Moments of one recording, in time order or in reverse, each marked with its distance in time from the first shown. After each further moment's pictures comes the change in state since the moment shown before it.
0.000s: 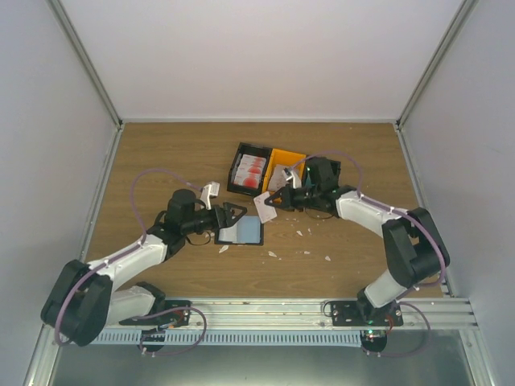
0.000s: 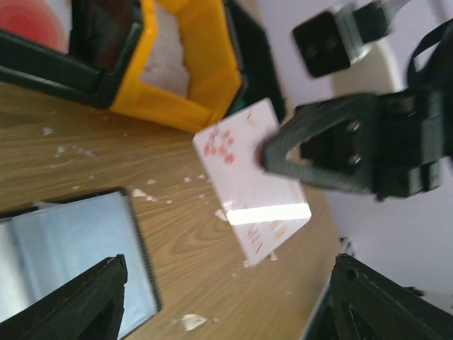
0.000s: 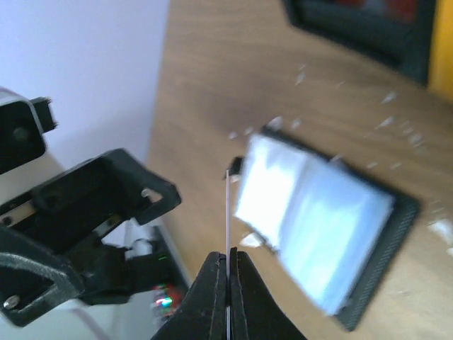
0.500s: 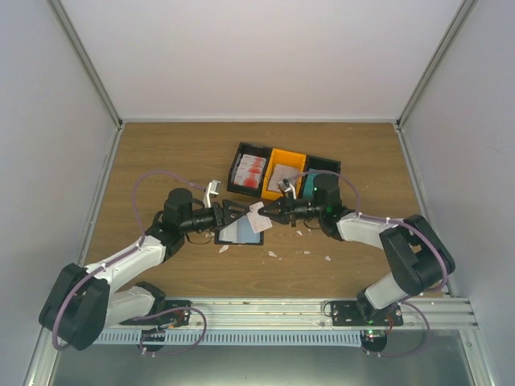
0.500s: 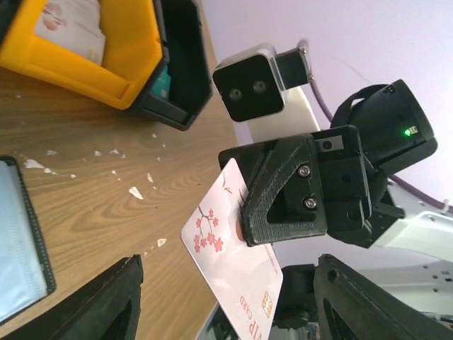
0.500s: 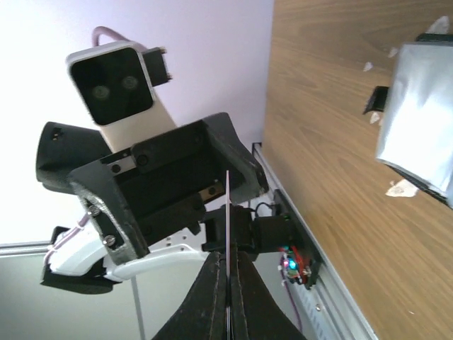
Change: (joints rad) left arm 0.000 -0.058 0.000 0.087 0.163 -0.238; right arm 0.055 -0.069 -0.305 0.690 -0.271 0.636
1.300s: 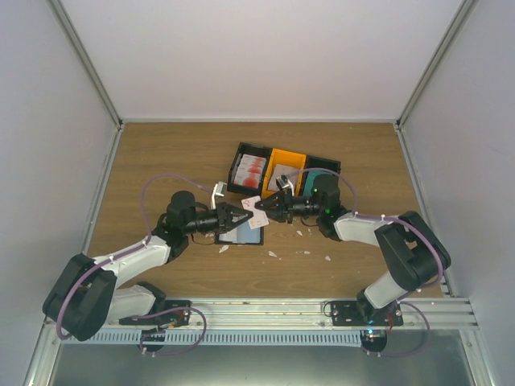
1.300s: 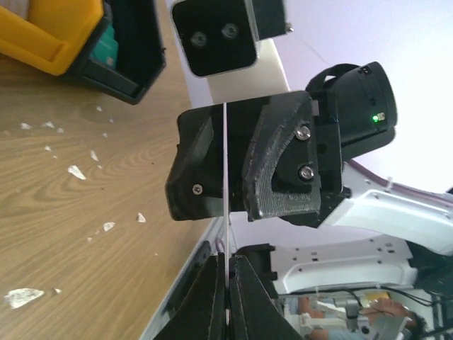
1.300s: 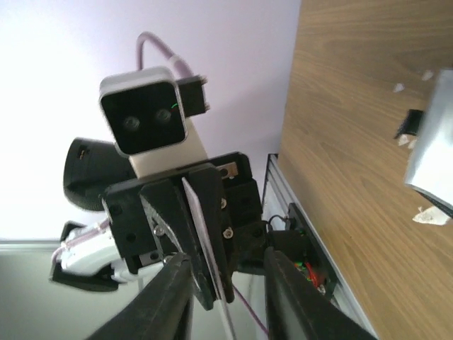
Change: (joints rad) left arm -0.045 0.068 -0.029 0.231 0.102 -0.189; right arm 0.017 0.039 -0.011 0.262 0.006 0.173
